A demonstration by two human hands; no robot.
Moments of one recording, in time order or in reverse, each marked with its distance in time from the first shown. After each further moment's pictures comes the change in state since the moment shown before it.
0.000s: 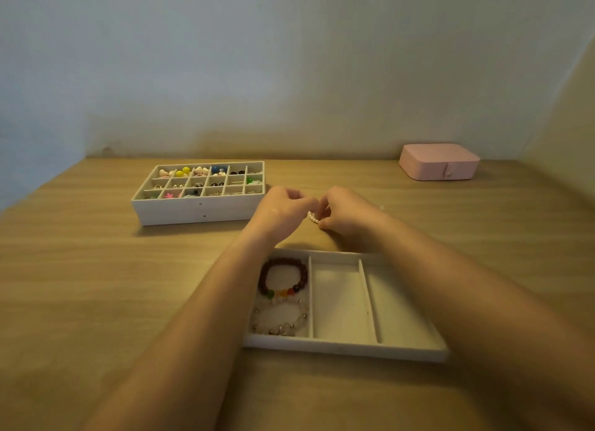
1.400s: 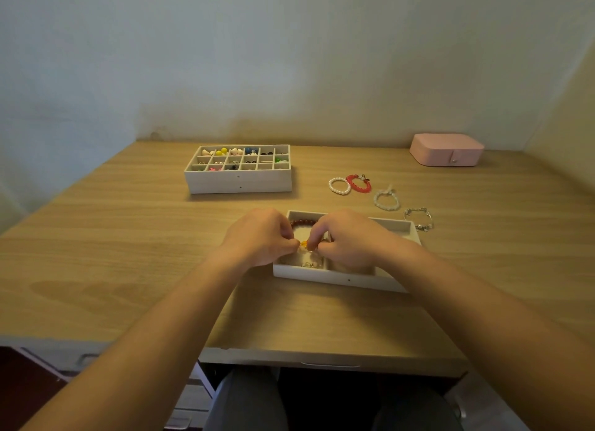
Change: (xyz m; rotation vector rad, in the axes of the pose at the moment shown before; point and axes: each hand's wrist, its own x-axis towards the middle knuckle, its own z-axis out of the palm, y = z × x) left_hand -0.103 -0.050 -0.037 0.713 0.010 0.075; right_hand -0.134 -0.054 0.024 -0.113 -0.108 -0.284
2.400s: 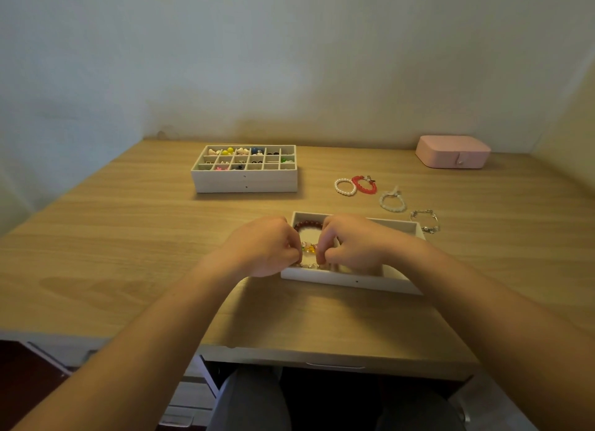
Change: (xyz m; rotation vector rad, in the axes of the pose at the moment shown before) left_hand -0.021 0.003 -0.015 0.062 -0.141 0.136; right_hand -0.004 -0.007 -0.010 0.023 -0.158 -0.050
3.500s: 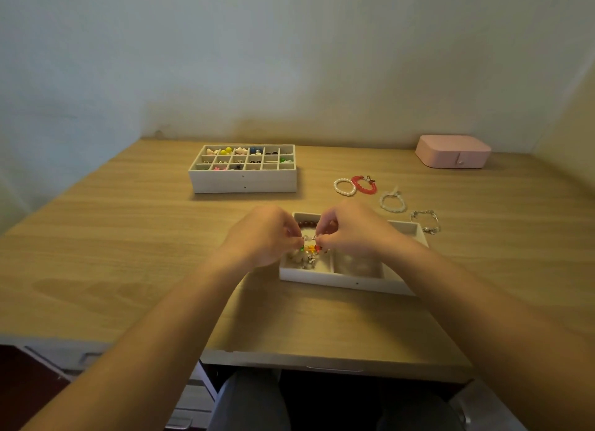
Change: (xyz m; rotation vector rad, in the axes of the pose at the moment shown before) left_hand 0.016 -0.005 0.004 -0.183 0.137 -0.102; right_hand 0.018 0.009 0.005 0.104 0.277 0.150
